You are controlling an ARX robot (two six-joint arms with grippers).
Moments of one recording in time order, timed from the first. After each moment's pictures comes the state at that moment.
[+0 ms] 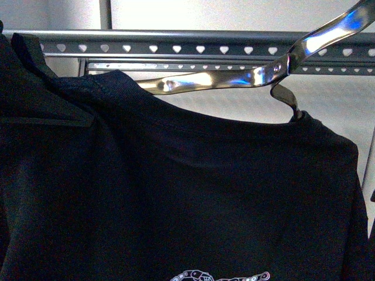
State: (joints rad) left arm 0.03 1.66 1.58 -1.10 1.09 1.43; right arm -0.12 0.97 0.74 -0.08 -0.49 -0.64
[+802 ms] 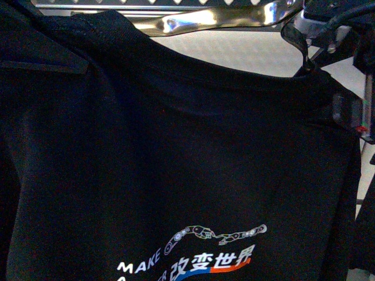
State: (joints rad) left arm 0.03 1.66 1.58 -1.10 1.08 1.43; right arm 0.10 1.58 1.23 -0.16 -0.36 -1.17
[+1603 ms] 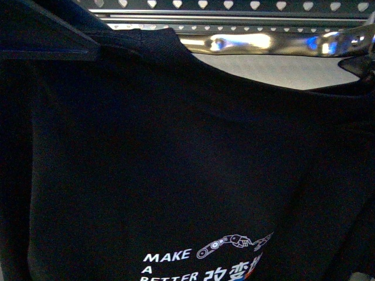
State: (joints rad) left arm 0.01 1.66 1.58 -1.09 1.15 1.41; right arm -0.05 1.46 1.00 -0.02 -0.49 -1.04
